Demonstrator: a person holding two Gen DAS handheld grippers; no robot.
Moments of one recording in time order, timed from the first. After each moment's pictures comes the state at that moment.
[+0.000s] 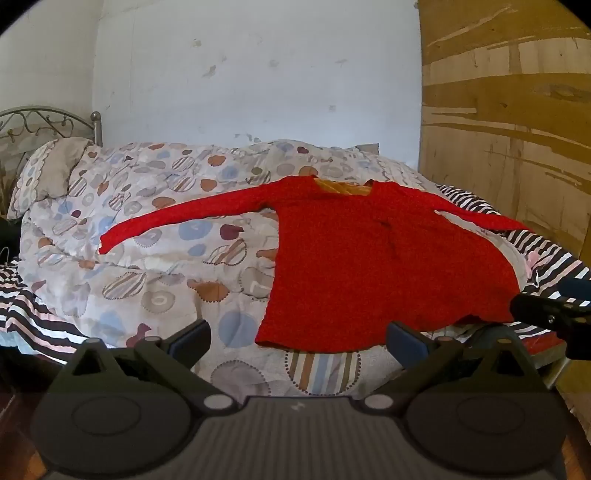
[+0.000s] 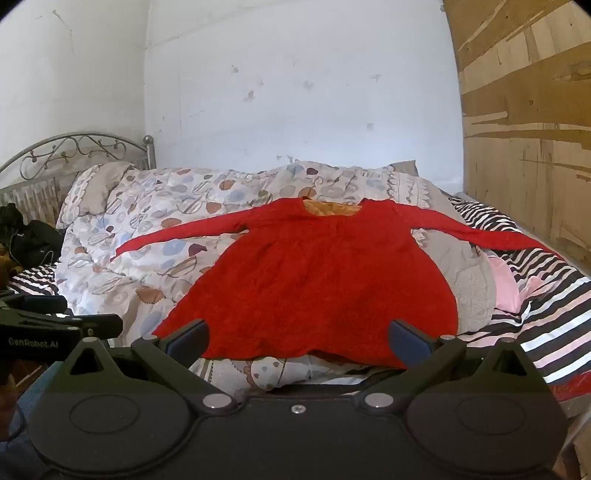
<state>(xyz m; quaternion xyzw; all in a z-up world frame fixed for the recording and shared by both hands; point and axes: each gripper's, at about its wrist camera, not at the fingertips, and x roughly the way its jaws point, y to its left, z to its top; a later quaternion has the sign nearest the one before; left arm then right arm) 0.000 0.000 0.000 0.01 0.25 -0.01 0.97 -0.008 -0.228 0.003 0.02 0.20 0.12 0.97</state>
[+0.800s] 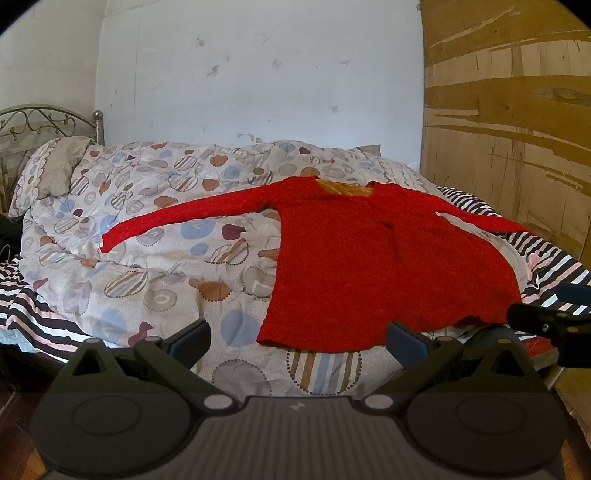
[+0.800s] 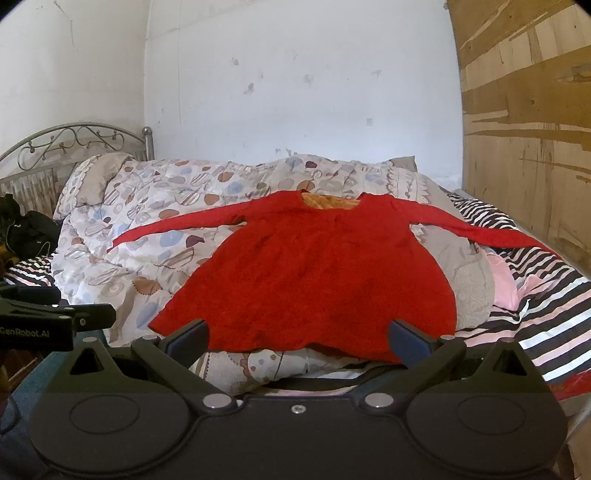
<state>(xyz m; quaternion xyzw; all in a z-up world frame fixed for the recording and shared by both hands) -0.004 0.003 -0.001 0.01 0.25 0.00 0.97 -0.007 -0.229 -0.001 0.01 0.21 0.11 0.97</state>
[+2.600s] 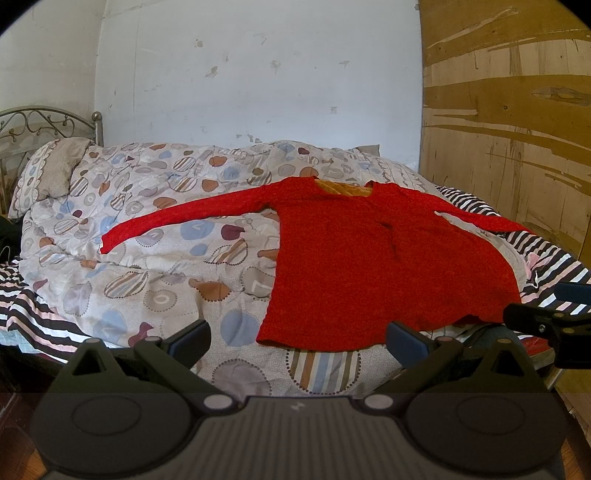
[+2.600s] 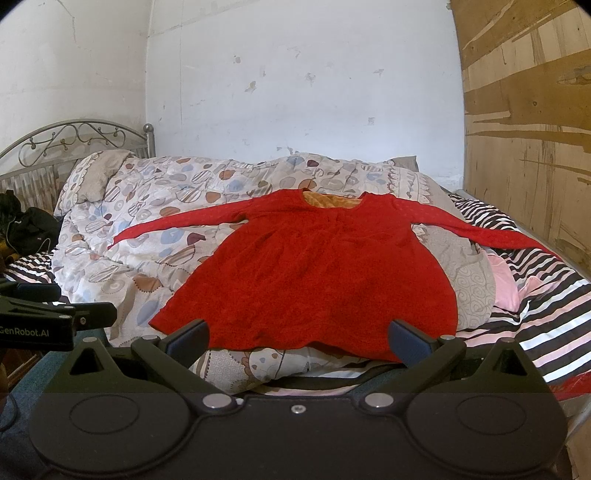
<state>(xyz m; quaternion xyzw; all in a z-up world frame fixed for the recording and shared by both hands) -0.005 0.003 0.002 0.01 0.24 0.00 0.97 -0.005 -0.224 0.001 0.00 0.21 0.11 0.97</state>
